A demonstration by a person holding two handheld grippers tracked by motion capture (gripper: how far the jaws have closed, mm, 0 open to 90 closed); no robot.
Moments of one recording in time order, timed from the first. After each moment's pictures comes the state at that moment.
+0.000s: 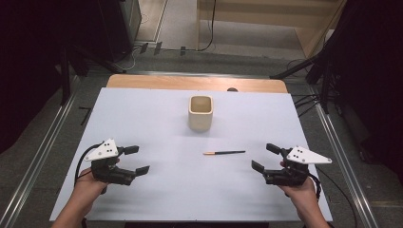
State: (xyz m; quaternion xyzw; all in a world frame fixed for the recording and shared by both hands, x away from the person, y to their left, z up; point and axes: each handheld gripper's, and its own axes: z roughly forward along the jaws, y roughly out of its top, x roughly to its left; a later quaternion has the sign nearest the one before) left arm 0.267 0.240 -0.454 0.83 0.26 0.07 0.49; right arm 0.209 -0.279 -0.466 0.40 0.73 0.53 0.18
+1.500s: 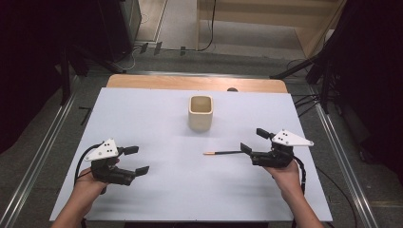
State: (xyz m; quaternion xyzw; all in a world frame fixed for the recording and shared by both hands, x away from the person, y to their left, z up) left arm 0.268 0.241 -0.455 0.83 0.26 0.07 0.49; right arm 0.258 -0.255 -0.465 0.40 0.72 0.53 0.20
